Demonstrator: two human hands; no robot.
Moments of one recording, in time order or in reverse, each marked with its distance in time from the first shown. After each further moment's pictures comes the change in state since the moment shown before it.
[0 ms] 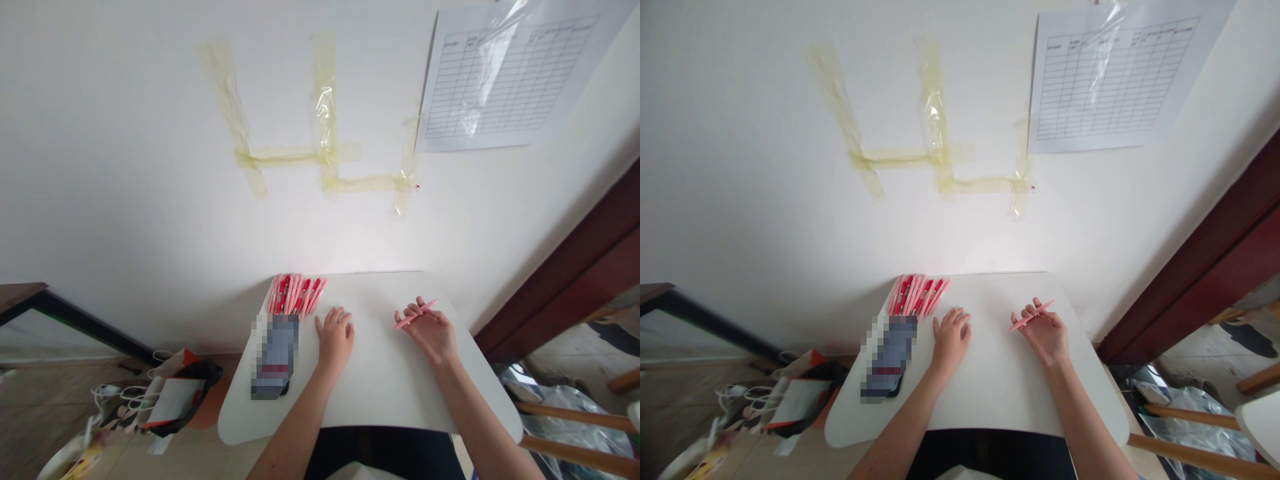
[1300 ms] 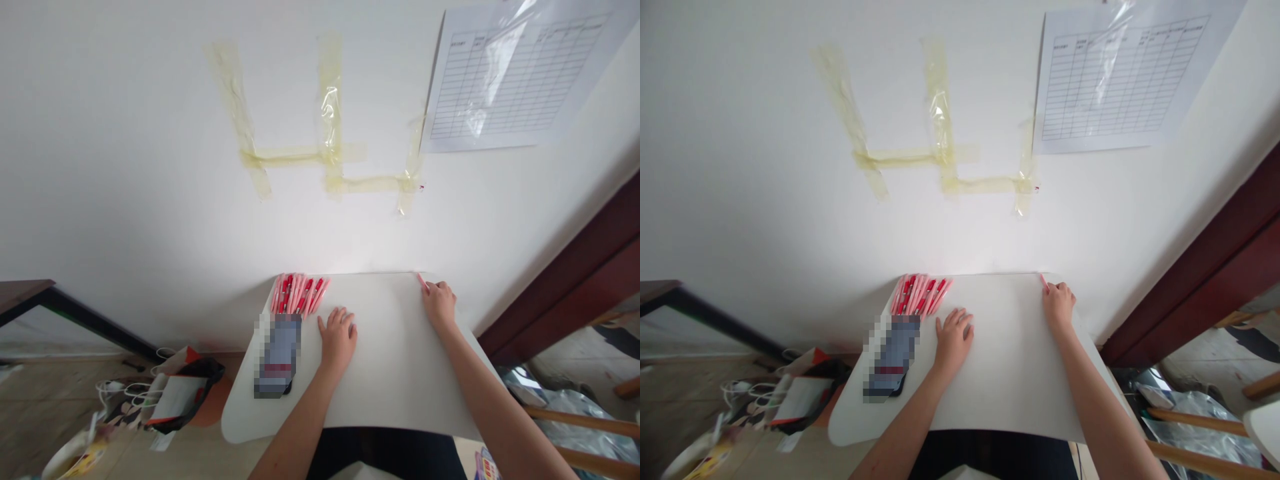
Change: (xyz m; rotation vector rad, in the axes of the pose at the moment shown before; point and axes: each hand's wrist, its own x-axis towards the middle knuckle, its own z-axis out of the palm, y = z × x) left_hand 0.000 0.001 0.000 -0.014 -0.007 -0.012; right_hand 0.091 -0.054 -0.052 -2.390 0.598 -0.466
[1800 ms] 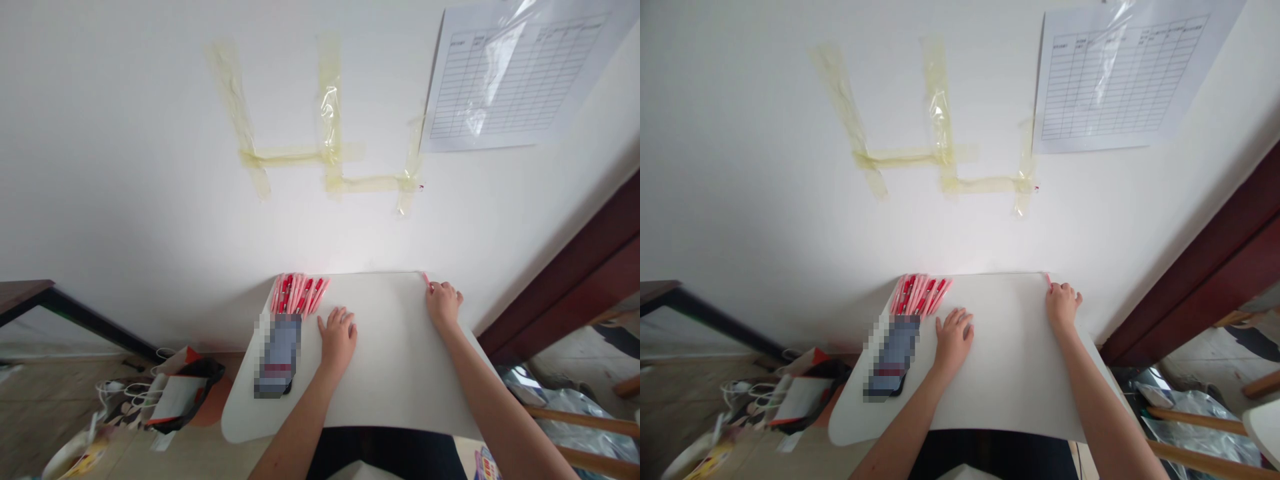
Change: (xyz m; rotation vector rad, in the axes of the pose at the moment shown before) left_hand -0.001 0.002 -0.003 -0.003 0.000 0.001; right_hand -0.002 -0.001 -0.006 -0.098 0.017 0.068
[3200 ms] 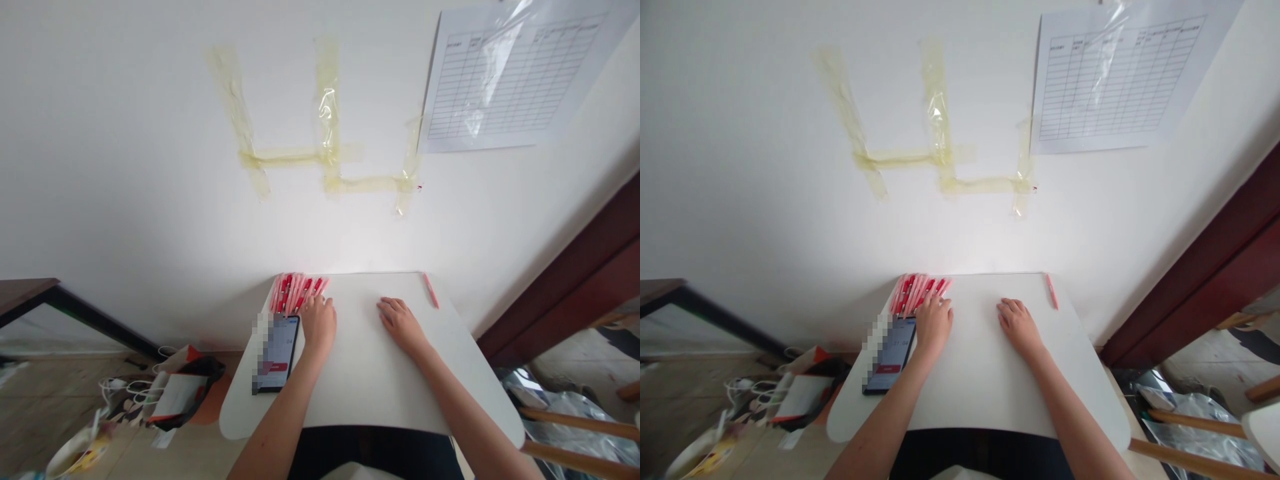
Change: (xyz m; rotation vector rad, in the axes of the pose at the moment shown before) left_hand 0.035 -0.003 -0.058 0.385 0.061 -0.013; right_hand -0.083 -0.059 -0.004 0.400 -0.103 -0.735
